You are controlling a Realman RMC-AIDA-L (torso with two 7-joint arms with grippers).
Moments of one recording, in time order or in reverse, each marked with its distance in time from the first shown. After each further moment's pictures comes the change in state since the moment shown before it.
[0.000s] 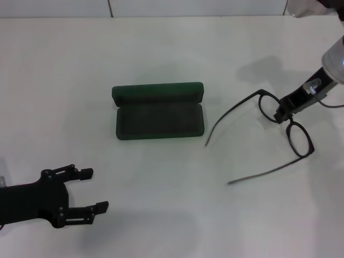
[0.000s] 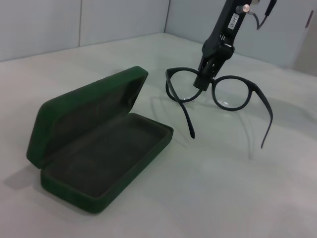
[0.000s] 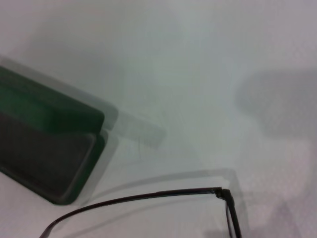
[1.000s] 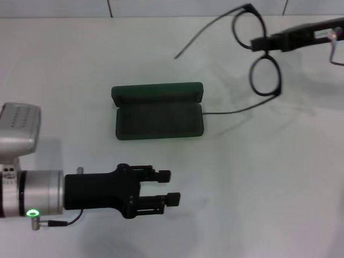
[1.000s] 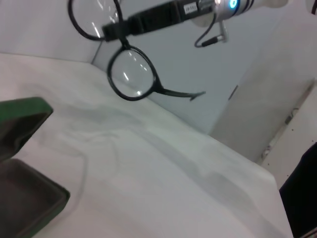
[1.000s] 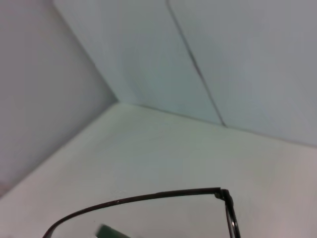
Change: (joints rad) left arm -0.259 -0.017 0.004 -0.373 -0.014 0.027 -0.093; right arm -0.201 -0.036 0.249 -0.135 0.556 -0.025 -0.518
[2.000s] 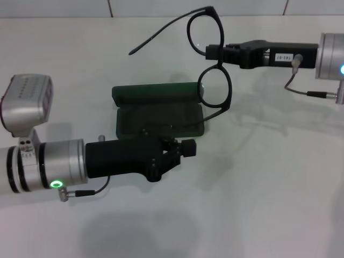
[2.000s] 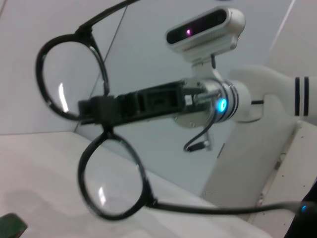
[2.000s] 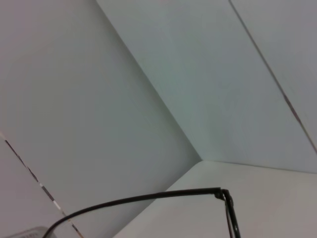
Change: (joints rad) left arm -0.094 -0.007 0.023 -0.097 -0.187 -0.004 0.065; right arm -0.022 0.081 -0.014 0.272 0.352 0.011 -0.344
